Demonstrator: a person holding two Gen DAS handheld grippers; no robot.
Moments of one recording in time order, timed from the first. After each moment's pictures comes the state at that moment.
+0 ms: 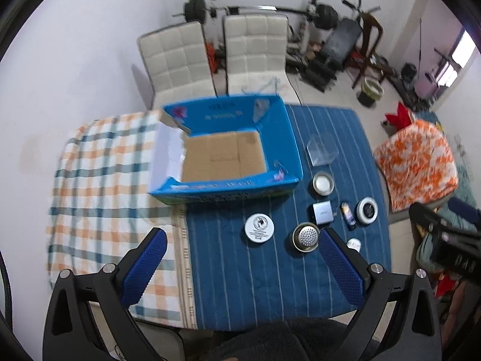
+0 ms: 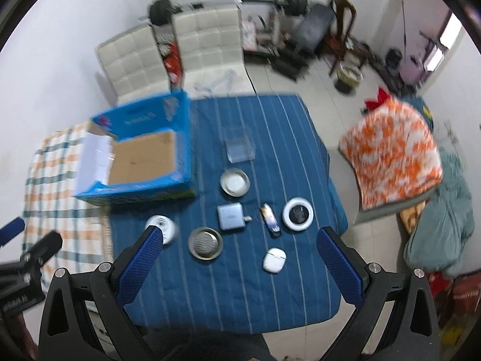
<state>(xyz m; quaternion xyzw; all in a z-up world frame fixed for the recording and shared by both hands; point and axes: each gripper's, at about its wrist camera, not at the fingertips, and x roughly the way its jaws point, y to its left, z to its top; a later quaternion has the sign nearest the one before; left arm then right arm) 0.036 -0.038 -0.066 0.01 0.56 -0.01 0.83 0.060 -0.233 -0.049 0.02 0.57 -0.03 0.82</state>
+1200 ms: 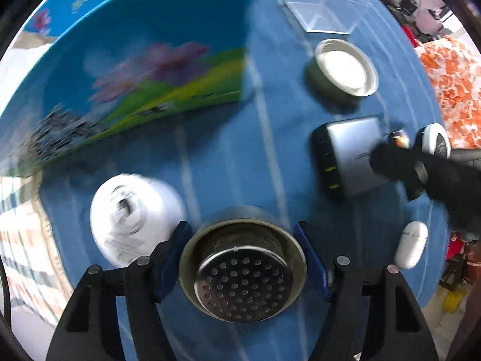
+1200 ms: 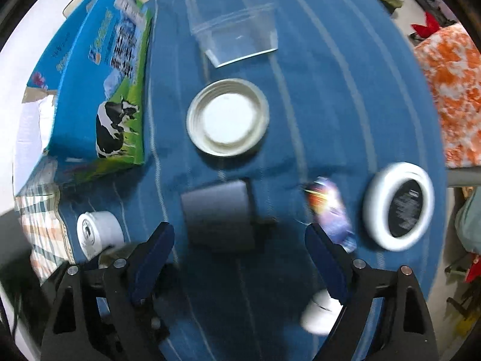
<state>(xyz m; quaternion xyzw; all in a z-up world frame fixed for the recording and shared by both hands) 0.097 -0.108 -0.346 0.03 0.70 -0.05 0.71 0.145 -0.255 -0.338 0.10 0.70 0.04 0.70</state>
